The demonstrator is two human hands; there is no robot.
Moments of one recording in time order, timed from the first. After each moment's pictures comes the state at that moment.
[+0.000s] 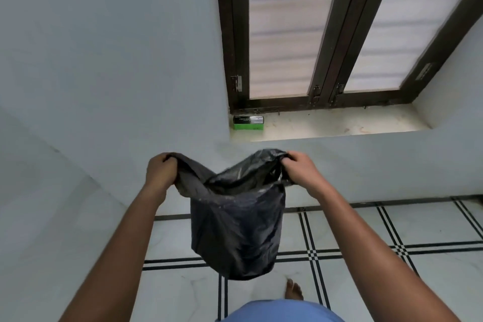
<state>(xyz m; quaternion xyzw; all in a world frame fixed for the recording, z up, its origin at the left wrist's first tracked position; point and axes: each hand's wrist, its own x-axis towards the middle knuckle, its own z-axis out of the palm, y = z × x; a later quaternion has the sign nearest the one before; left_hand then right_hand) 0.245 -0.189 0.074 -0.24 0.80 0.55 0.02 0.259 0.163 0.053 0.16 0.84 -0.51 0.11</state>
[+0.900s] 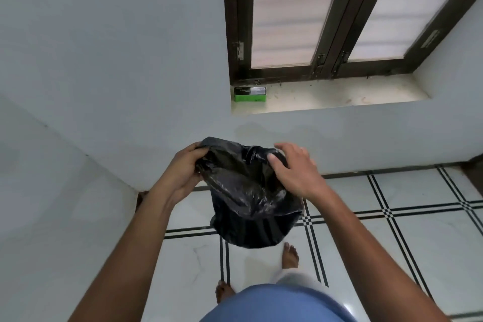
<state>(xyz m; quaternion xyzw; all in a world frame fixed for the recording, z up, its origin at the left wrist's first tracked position) 0.296 -0.176 0.063 -0.17 0.62 0.74 0.20 0.346 0.103 0.065 0.06 0.94 -0.32 0.10</state>
